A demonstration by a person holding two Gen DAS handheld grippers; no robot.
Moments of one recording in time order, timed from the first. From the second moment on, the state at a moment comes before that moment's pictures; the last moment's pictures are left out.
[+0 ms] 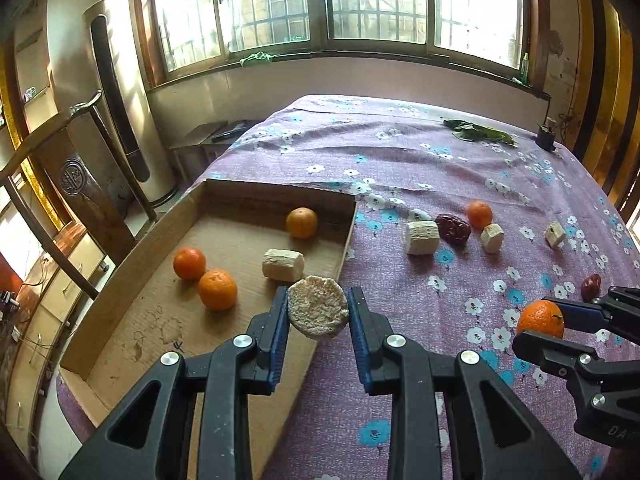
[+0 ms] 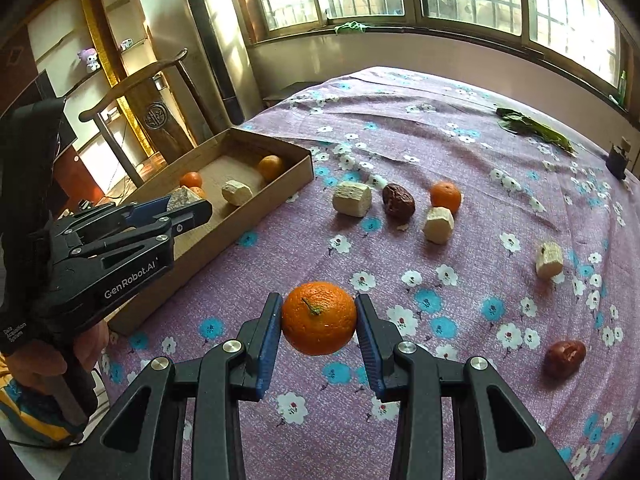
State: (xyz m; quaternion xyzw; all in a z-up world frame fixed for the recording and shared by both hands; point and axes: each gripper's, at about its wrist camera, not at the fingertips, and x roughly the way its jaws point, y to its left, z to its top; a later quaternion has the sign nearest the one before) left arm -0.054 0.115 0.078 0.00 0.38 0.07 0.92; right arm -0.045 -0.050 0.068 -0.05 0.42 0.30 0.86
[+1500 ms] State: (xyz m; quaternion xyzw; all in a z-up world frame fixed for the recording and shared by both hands) left arm -0.009 0.255 0.038 -0.05 0.48 0.14 0.87; right arm 0.021 0.147 0.021 -0.16 0.46 0.42 0.77
